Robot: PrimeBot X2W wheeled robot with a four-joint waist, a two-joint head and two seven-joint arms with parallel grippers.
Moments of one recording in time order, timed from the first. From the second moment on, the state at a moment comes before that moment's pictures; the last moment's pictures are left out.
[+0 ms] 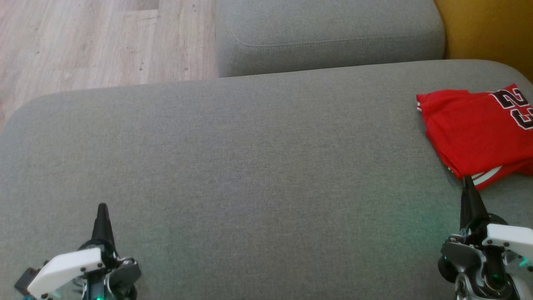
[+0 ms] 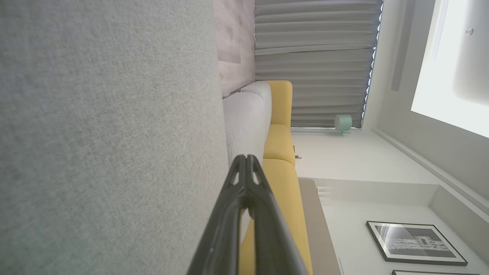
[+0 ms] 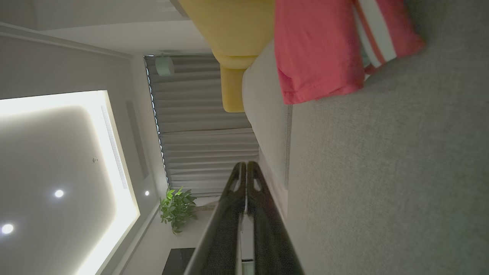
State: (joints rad) left arm -0.05 0.07 0.03 0.27 -1.64 -0.12 0.08; right arm -0.06 -0.05 -0.10 0.28 1.63 0.12 0.08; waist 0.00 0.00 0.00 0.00
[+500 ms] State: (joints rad) left arm -0.06 0.07 0.04 0.27 -1.64 -0.12 0.08; right arm -0.06 -0.05 -0.11 0.28 1.63 0.12 0.09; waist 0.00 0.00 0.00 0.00
